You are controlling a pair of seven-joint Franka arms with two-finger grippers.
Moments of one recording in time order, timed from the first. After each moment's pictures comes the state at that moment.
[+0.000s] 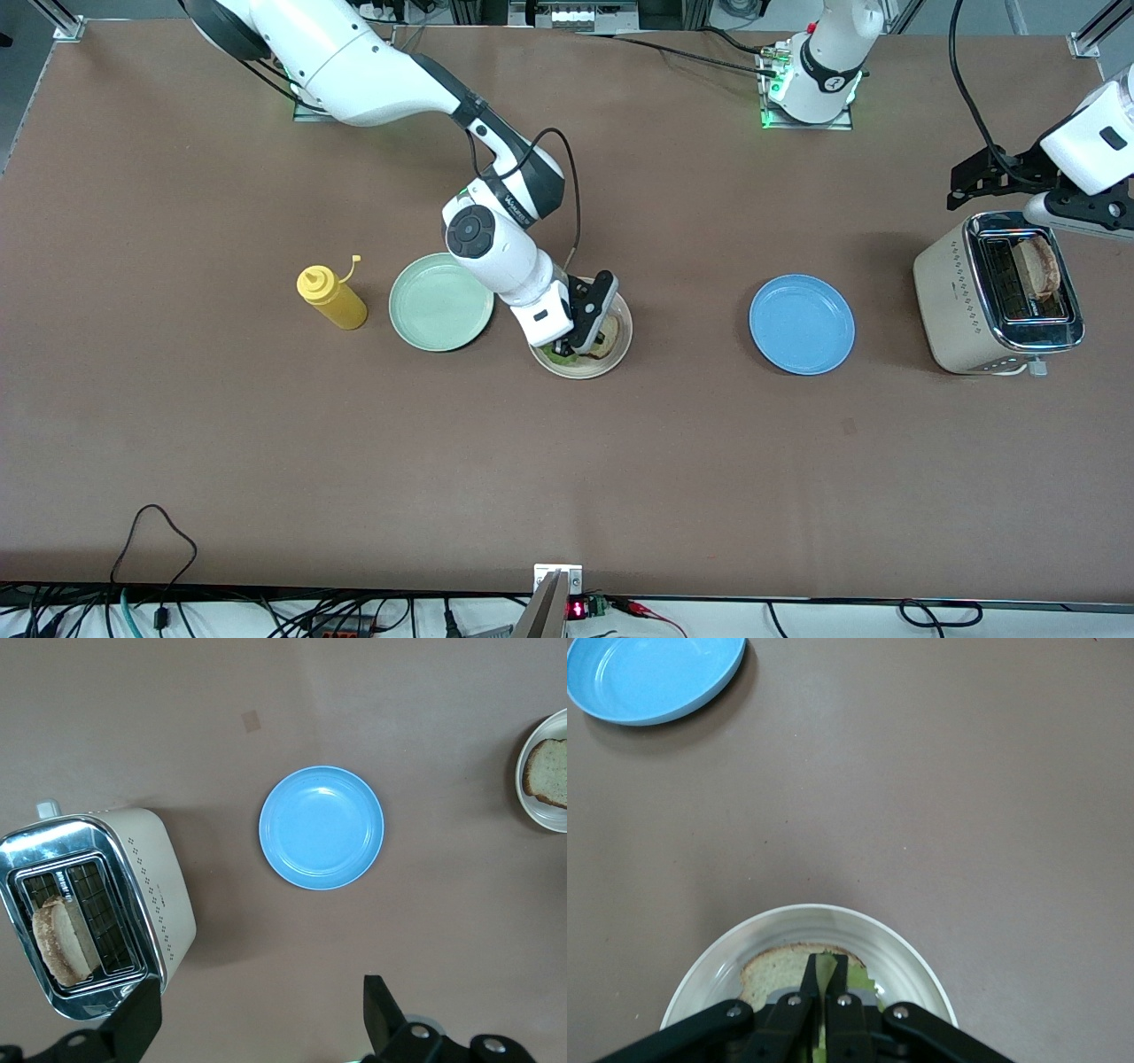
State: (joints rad) left arm 0.01 -0.05 -0.02 -1.70 -0.01 1.57 0.18; right arm 0.49 0.85 0.30 -1.42 0.12 2.66 -0.57
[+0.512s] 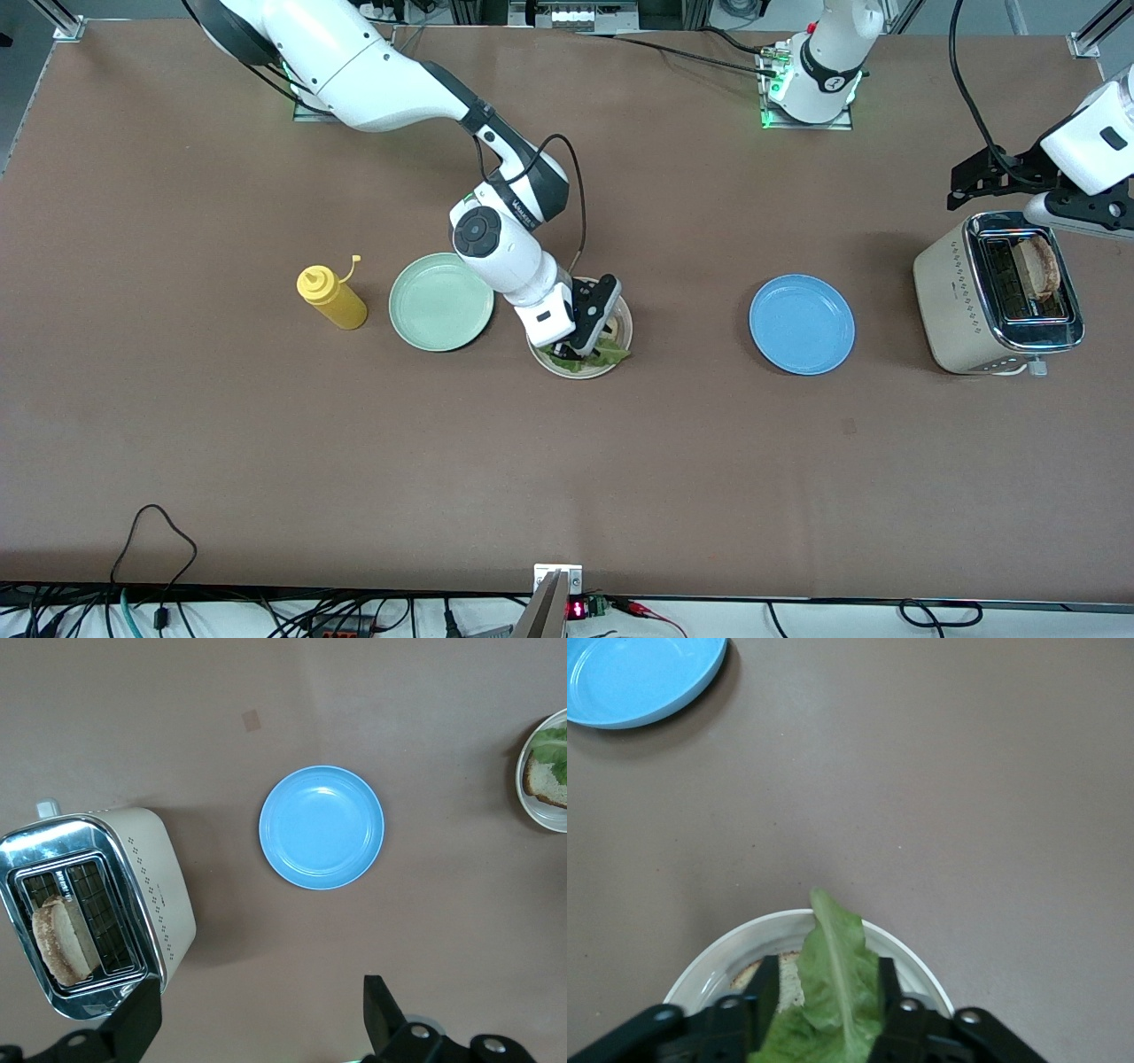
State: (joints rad) left arm 0.01 -0.05 -0.02 -1.70 -0.01 1.57 0.18; right arm 0.51 0.86 0.28 -1.41 0.12 2.66 -0.54
